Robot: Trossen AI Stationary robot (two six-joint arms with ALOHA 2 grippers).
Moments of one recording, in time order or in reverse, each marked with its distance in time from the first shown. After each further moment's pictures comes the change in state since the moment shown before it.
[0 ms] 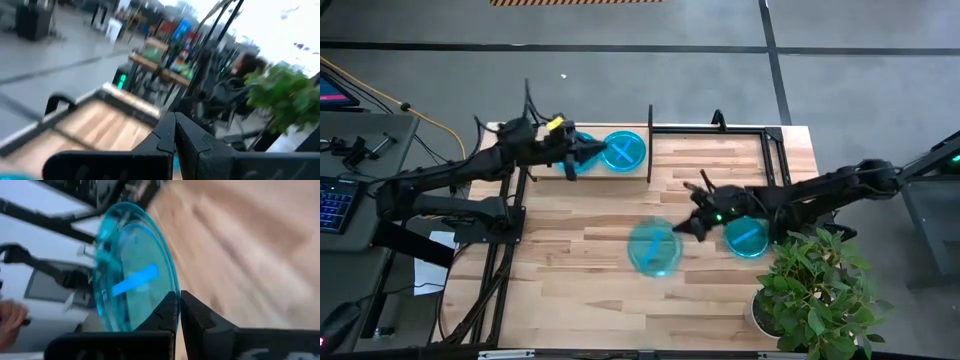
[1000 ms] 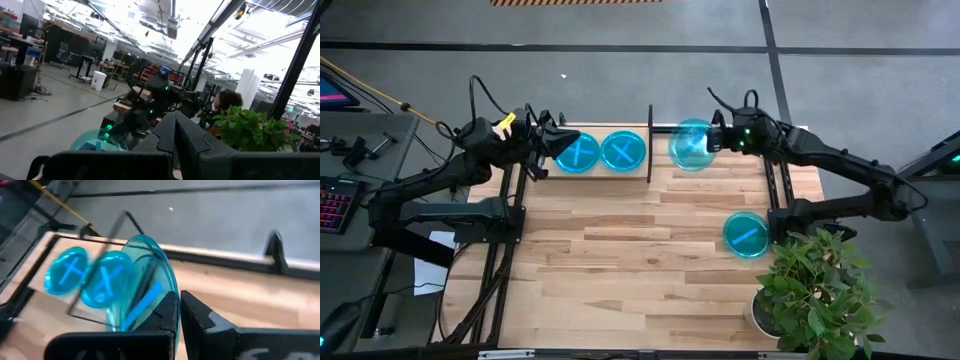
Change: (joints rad) left arm 0.000 -0.193 0.000 0.086 -0.005 0.024; right arm -0.554 -0.118 0.506 -0.868 0.465 -0.258
